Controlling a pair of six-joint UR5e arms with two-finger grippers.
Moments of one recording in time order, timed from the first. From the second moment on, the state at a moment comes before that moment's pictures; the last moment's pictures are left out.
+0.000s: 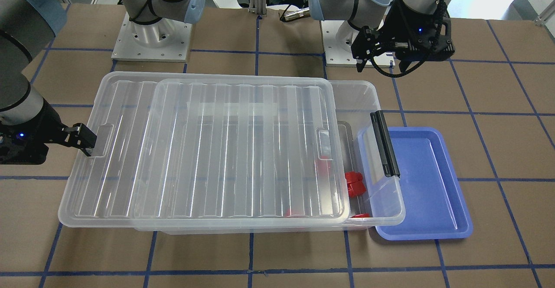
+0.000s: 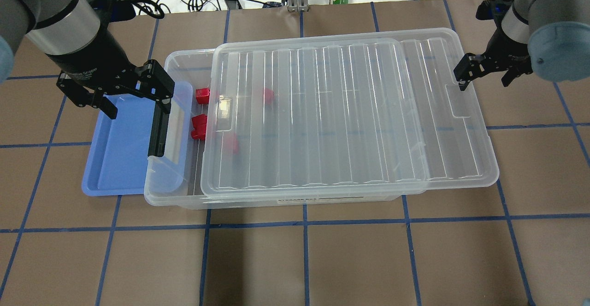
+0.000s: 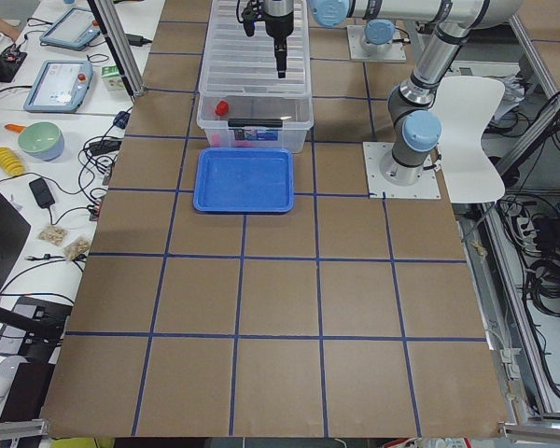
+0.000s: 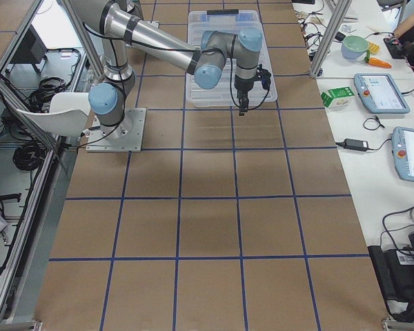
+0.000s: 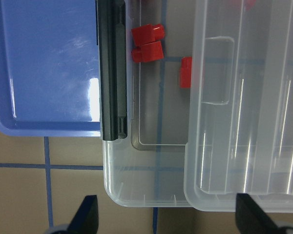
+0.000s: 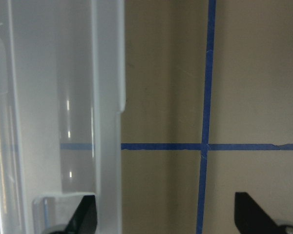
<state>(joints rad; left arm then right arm) -1.52 -1.48 -1.62 -1.67 1.55 0.00 1.30 -1.38 1.73 -1.95 -1.62 -0.29</state>
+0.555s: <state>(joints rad) -1.52 -1.49 -1.61 -1.68 1.55 0.00 1.25 -1.38 1.72 -1.94 -1.62 -0.30</state>
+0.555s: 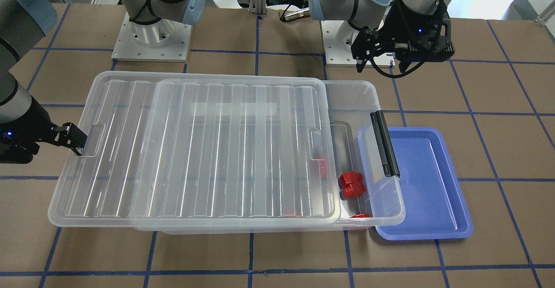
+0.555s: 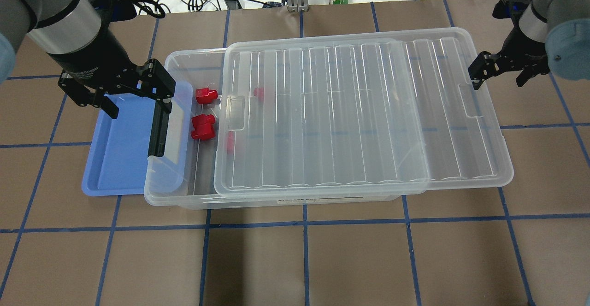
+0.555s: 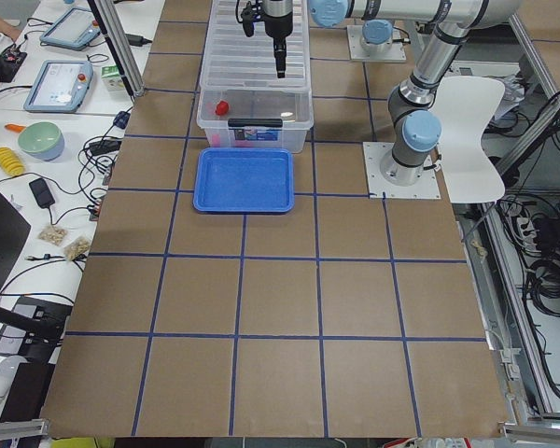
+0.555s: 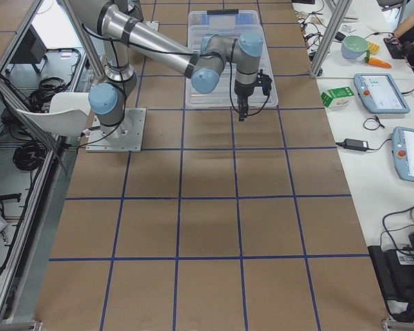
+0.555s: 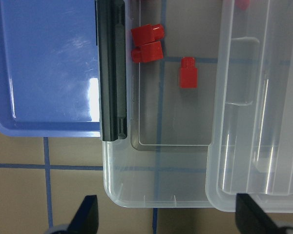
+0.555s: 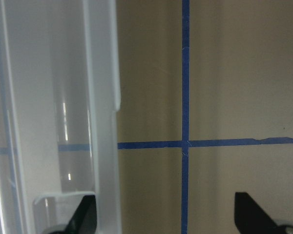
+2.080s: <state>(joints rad) -1.54 -1.62 -1.72 -1.38 1.54 -0.02 1.15 -1.39 1.72 -1.95 -1.62 -0.39</state>
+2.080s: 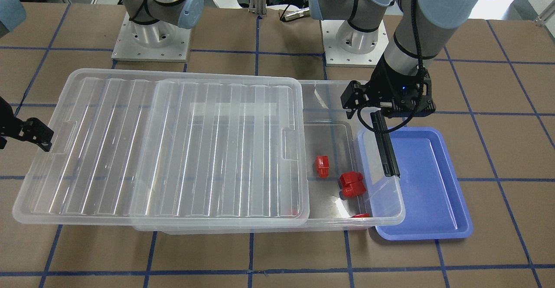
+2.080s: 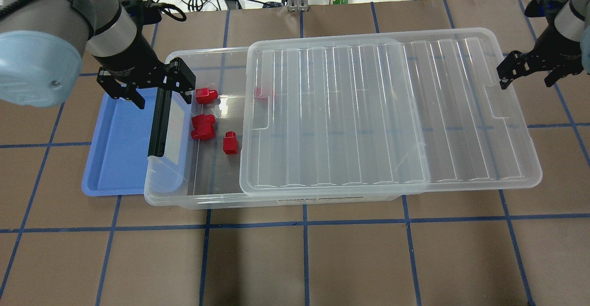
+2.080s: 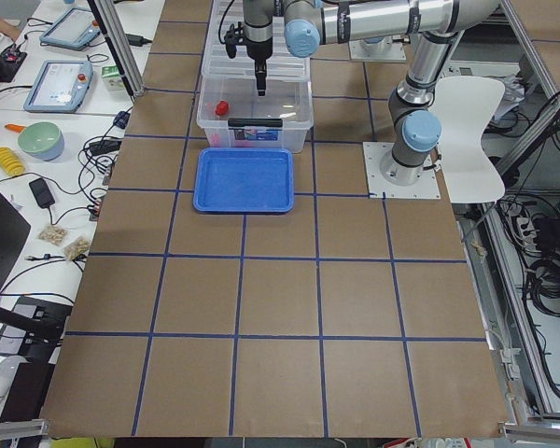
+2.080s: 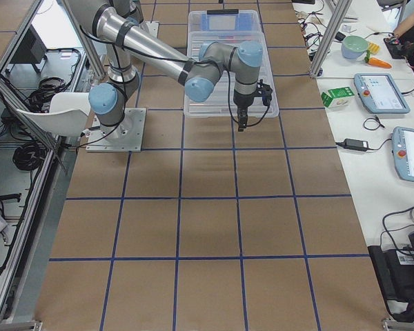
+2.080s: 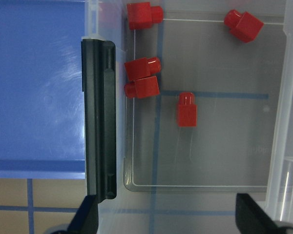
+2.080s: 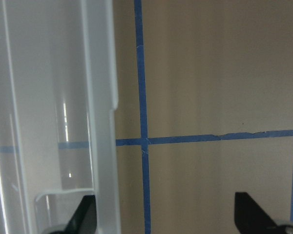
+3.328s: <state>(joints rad) -1.61 -1.77 -1.88 -1.11 1.54 -0.07 1.13 -1.39 1.72 -1.95 -1.63 -0.39</state>
